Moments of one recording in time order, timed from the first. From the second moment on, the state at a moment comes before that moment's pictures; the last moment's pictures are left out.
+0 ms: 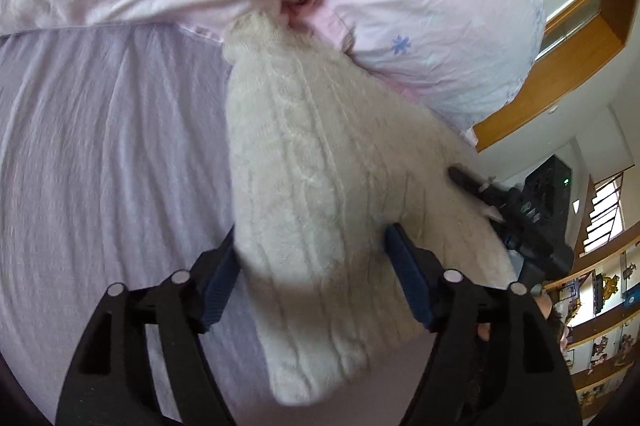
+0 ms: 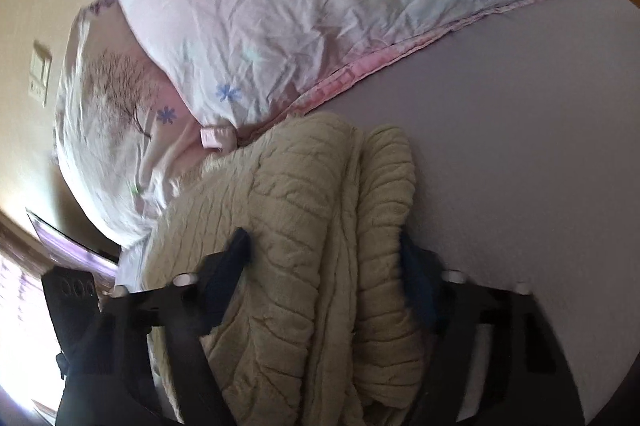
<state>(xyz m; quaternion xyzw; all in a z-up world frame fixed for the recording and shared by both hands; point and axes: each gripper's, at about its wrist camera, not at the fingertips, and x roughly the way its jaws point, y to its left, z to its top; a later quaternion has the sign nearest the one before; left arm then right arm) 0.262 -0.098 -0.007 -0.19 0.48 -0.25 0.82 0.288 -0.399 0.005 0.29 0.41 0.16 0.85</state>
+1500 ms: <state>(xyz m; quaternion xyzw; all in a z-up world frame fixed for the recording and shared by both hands) 0.111 -0.023 0.070 -0.02 0.24 -0.28 0.93 0.156 -0.286 0.074 0.15 0.30 0.26 0.91</state>
